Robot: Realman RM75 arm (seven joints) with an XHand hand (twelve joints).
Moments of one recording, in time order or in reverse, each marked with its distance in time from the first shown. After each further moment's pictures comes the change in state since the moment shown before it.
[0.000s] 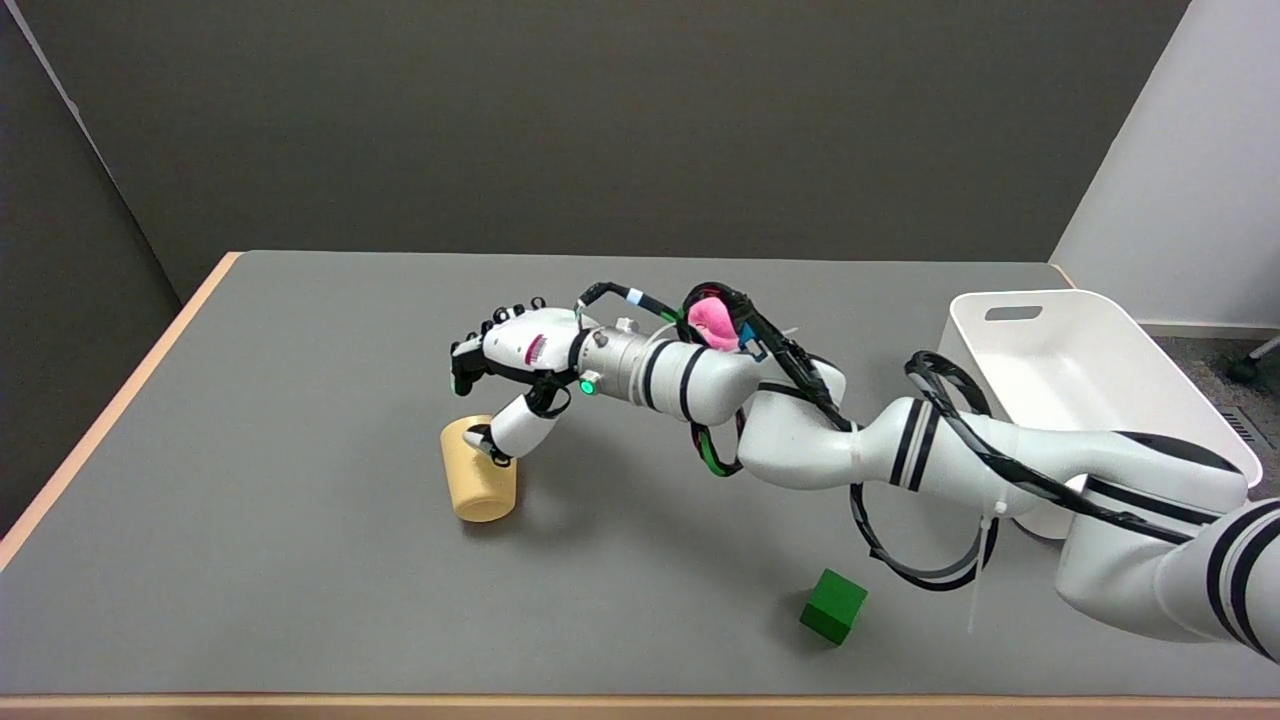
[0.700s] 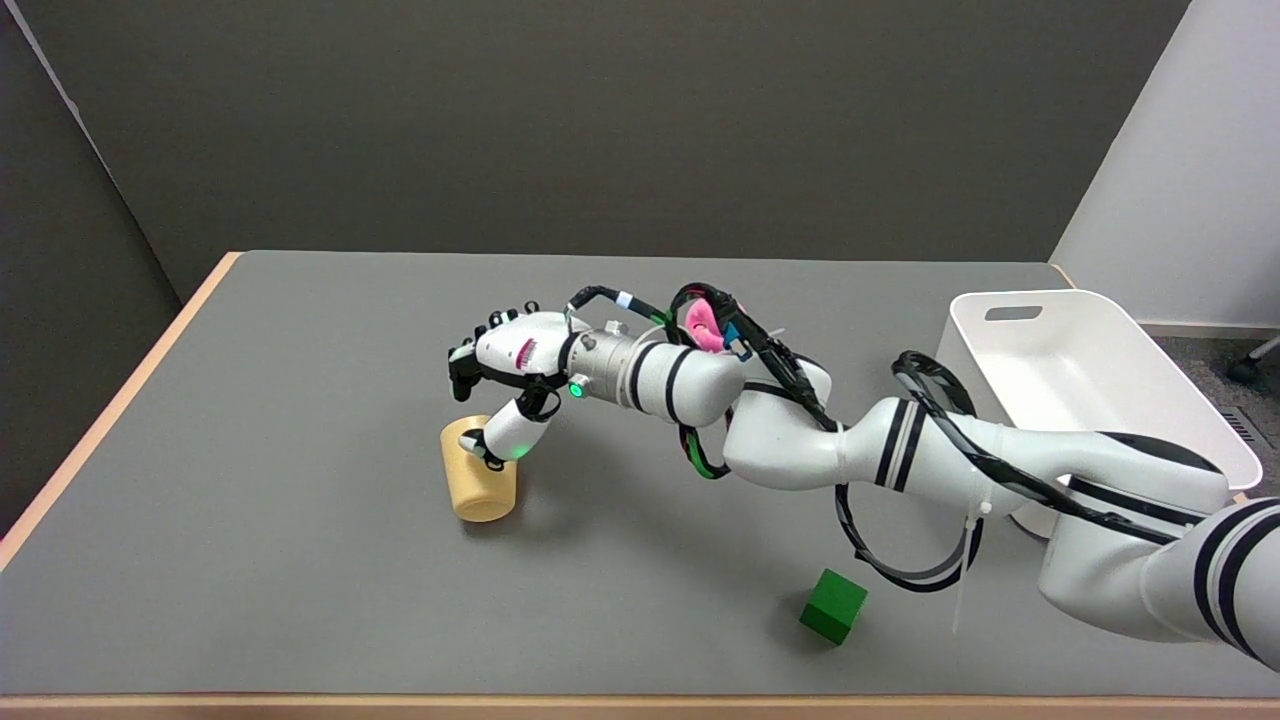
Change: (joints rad) arm 0.007 -0.034 0.003 -0.013 0.001 -0.053 -0.027
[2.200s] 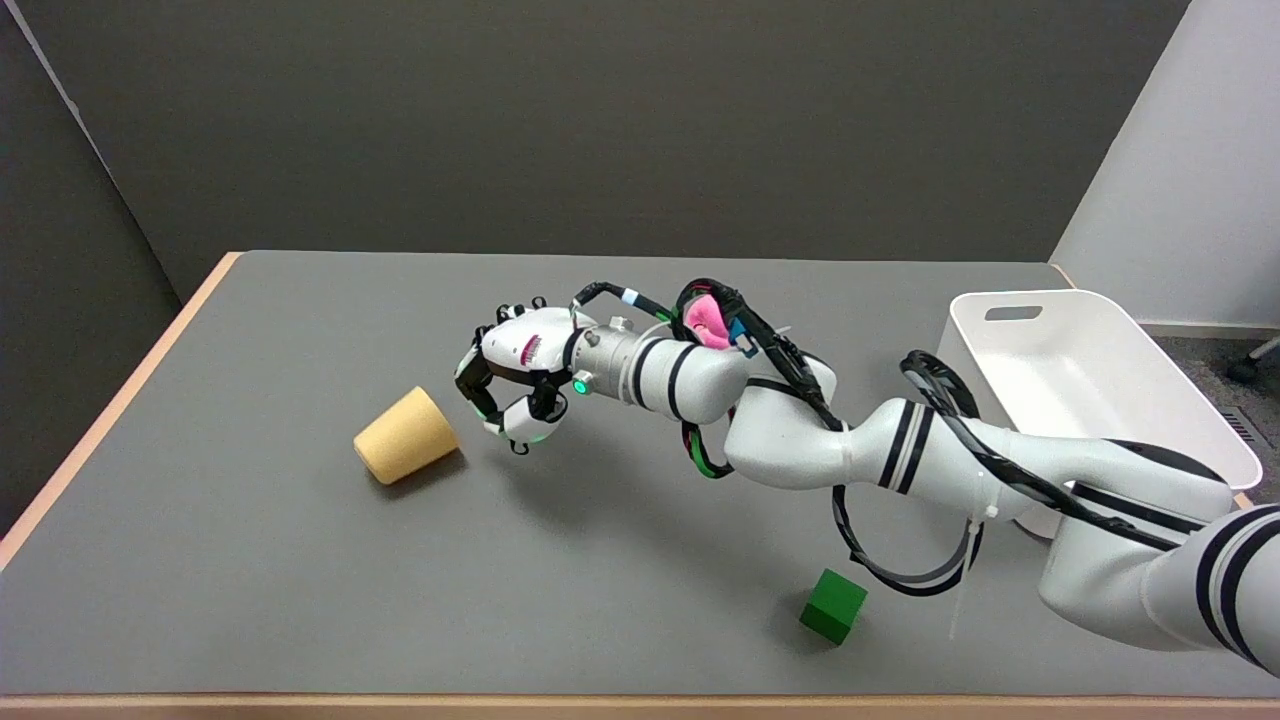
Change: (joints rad) arm -0.020 0.002 0.047 0.046 -0.003 -0.069 -0.045
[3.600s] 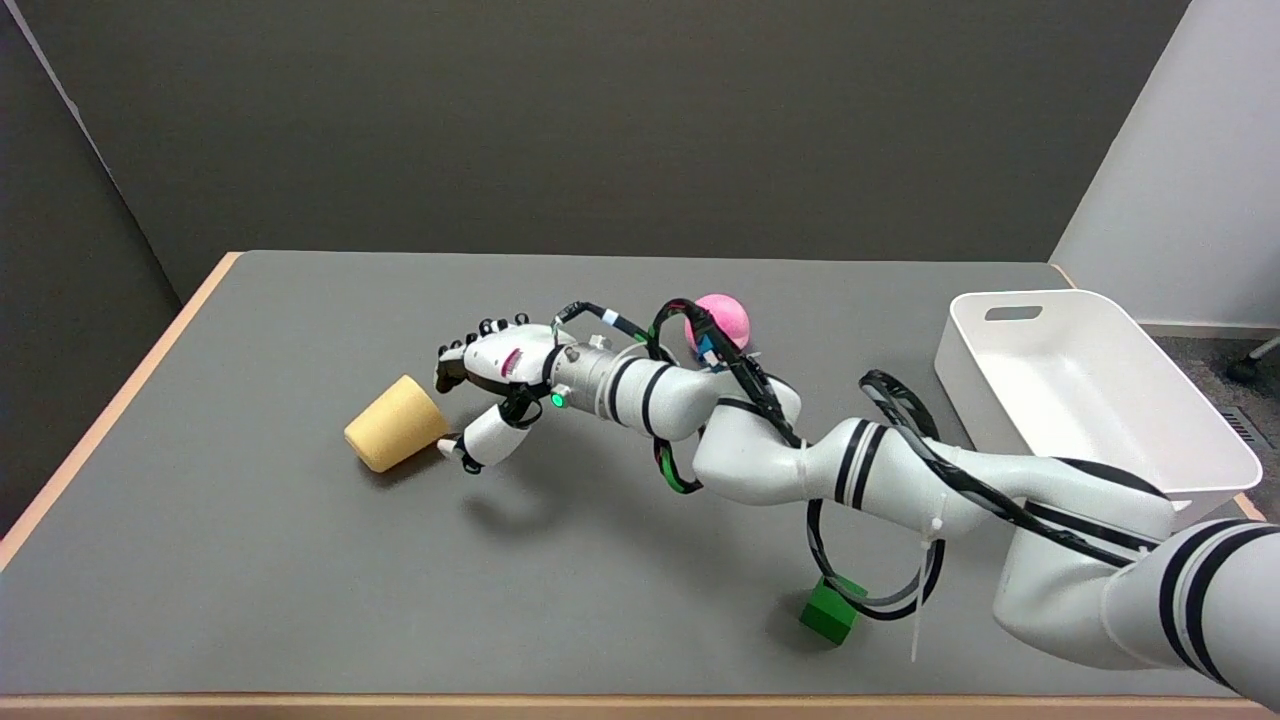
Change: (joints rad) arm -0.014 -0.117 0.021 -0.215 0.000 0.148 0.002
